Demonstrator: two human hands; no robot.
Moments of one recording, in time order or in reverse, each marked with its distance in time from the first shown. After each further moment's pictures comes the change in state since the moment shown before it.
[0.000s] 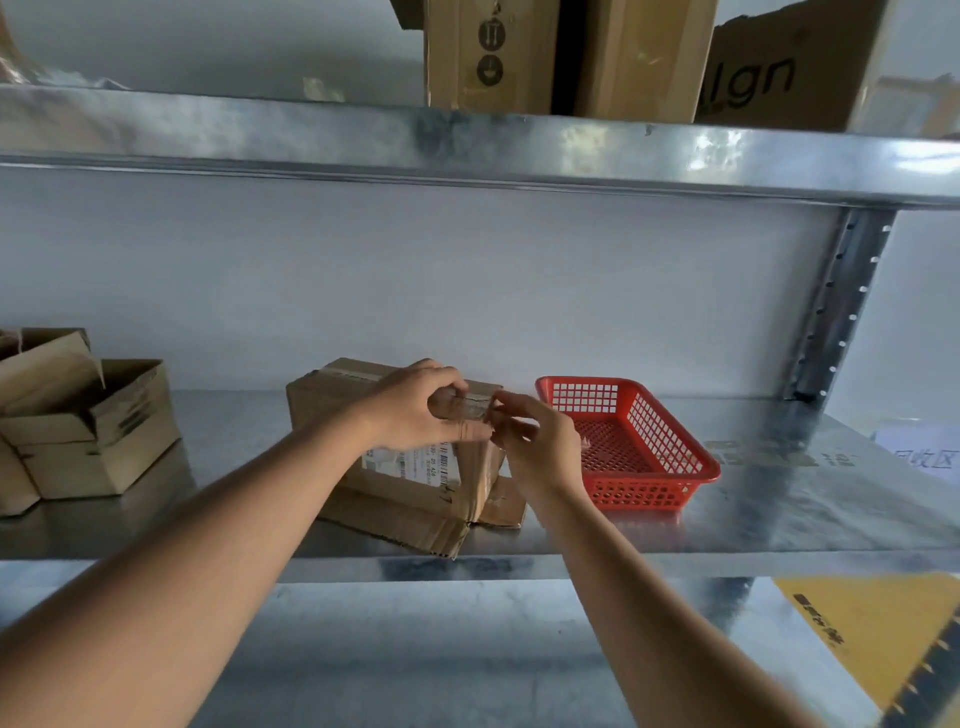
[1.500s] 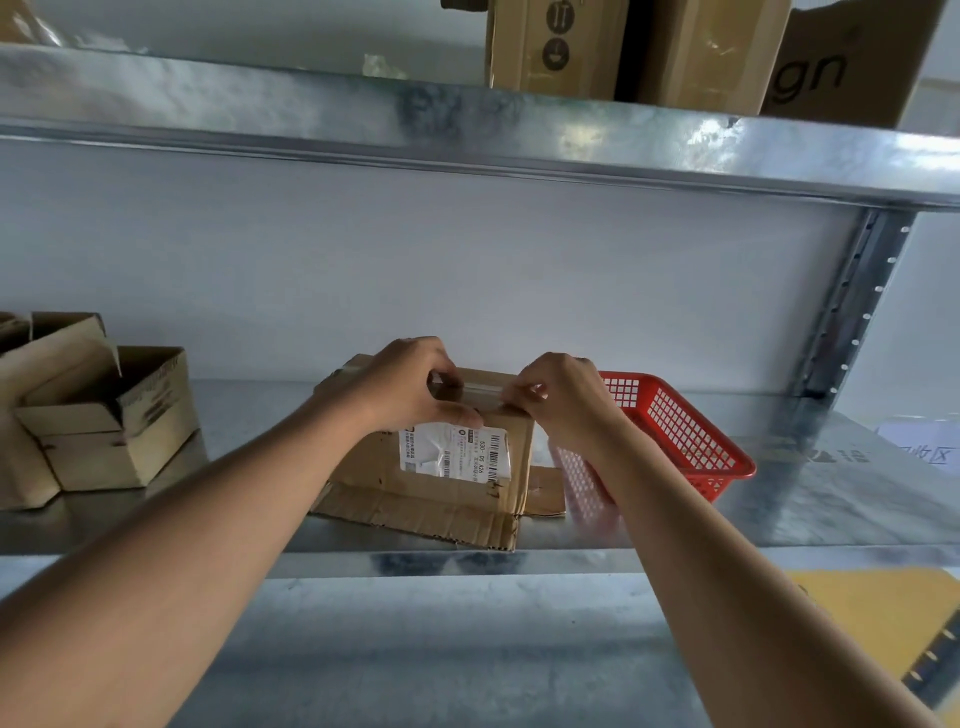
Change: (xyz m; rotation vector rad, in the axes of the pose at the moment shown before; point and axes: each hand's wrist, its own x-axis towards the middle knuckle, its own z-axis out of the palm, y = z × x) left_hand -0.017 -0.033 -0.029 -0.025 0.139 0.101; right_hand 0.031 -0.063 -0.001 -0.756 -0.274 -0.259
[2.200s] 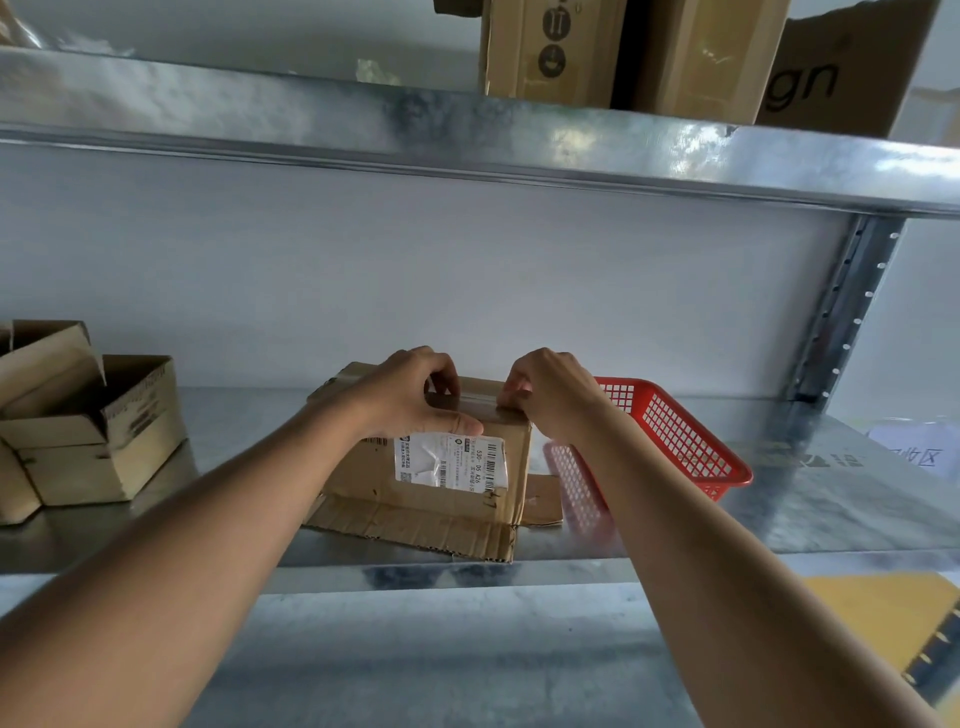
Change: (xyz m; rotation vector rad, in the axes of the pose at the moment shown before) left_hand 0.006 -0.003 0.002 -0.063 -0.095 -0.092; right_hand 0.023 -0.012 -0.006 -0.104 -0.153 0.090
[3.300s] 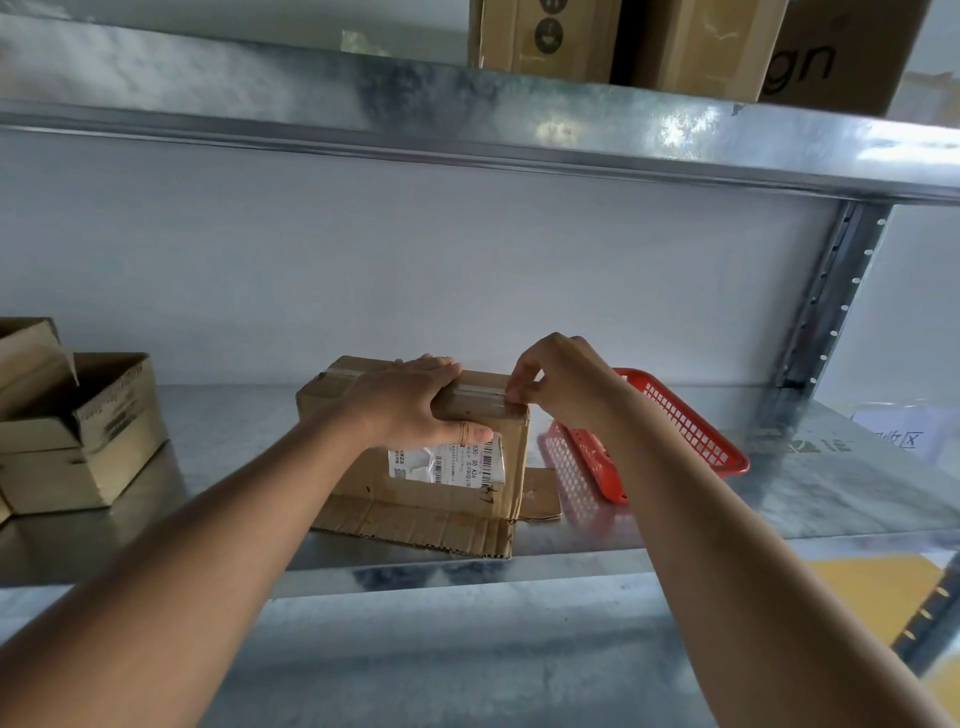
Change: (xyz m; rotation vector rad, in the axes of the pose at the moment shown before) left_hand 0.012 -0.010 0.018 0.378 -0.106 0.074; right_hand -0.009 0.007 -0.017 0.026 -0.031 -0.039
